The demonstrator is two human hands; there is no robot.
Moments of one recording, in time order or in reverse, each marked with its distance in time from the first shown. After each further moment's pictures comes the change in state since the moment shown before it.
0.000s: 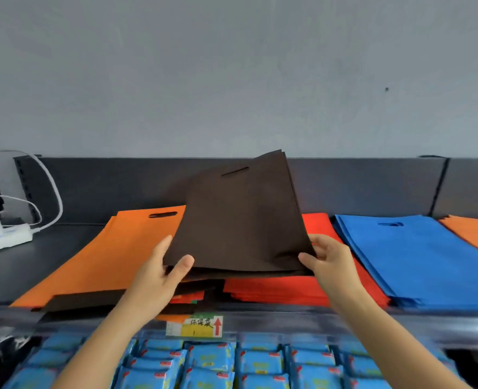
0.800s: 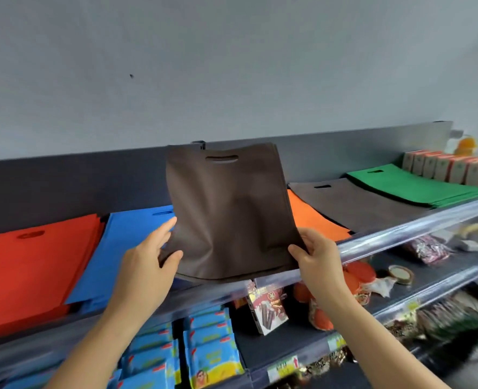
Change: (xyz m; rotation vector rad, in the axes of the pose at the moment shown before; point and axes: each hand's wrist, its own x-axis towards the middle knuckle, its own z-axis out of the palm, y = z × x) left_hand -0.080 0.270 0.404 0.103 -0.076 0.396; right_hand -0.039 0.073 -0.471 -0.253 0.387 0.013
